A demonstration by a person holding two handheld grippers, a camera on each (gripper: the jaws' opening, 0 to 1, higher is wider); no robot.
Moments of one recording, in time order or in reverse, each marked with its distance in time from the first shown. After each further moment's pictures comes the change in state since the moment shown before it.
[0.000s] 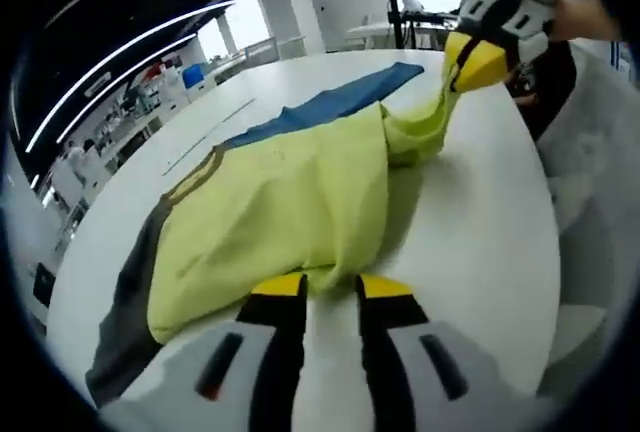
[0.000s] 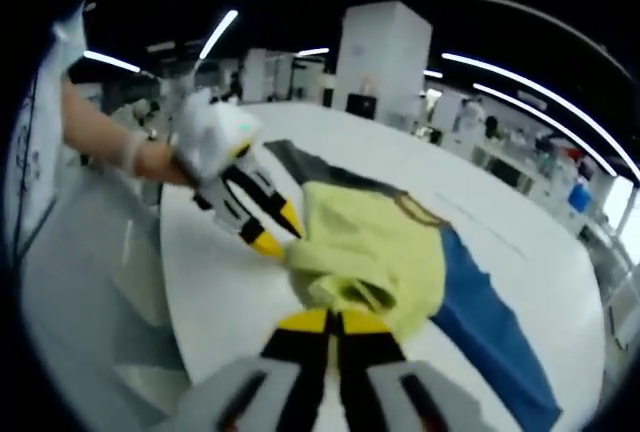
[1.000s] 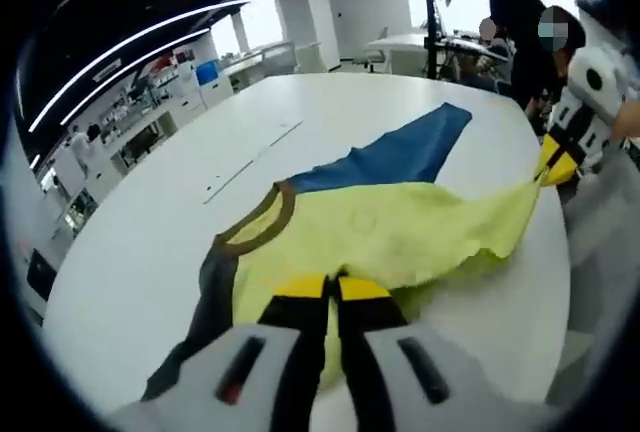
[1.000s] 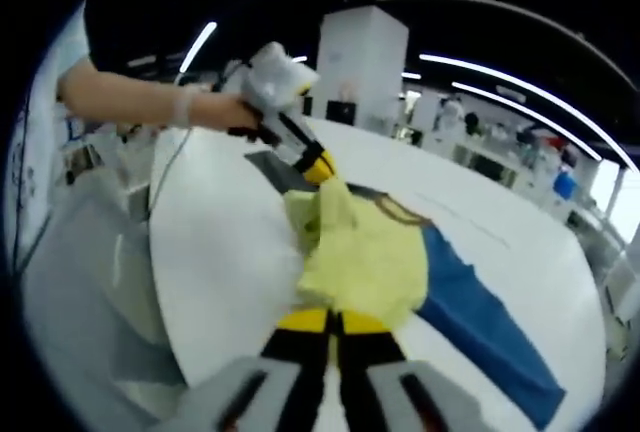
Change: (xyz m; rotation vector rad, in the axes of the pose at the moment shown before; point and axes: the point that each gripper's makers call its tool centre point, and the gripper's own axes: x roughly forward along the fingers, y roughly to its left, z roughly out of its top) left arm 0.006 0.103 0.066 -0.072 -0.020 -0.002; right arm -0.010 -0.015 -0.001 0.074 -0.029 -0.065
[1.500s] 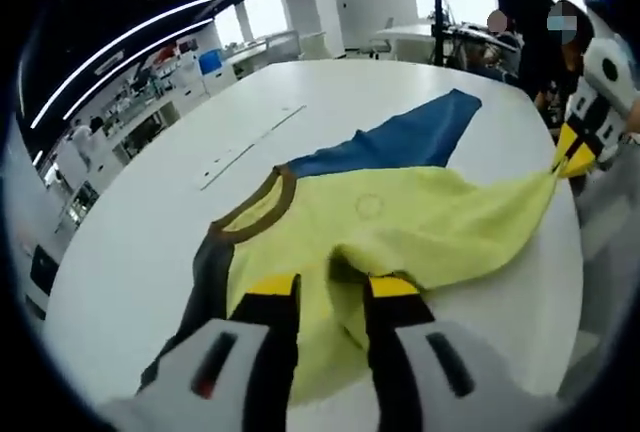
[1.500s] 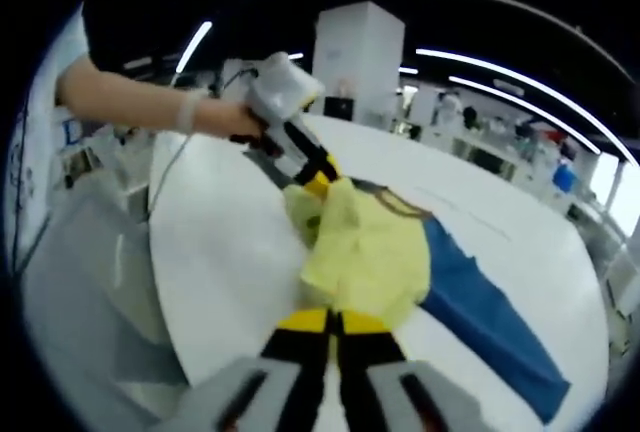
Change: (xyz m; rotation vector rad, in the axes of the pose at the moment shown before) left arm 0.000 0.005 -0.016 0.002 0.026 0.038; right arm 0.003 0.002 -0.007 0.011 0.013 0.003
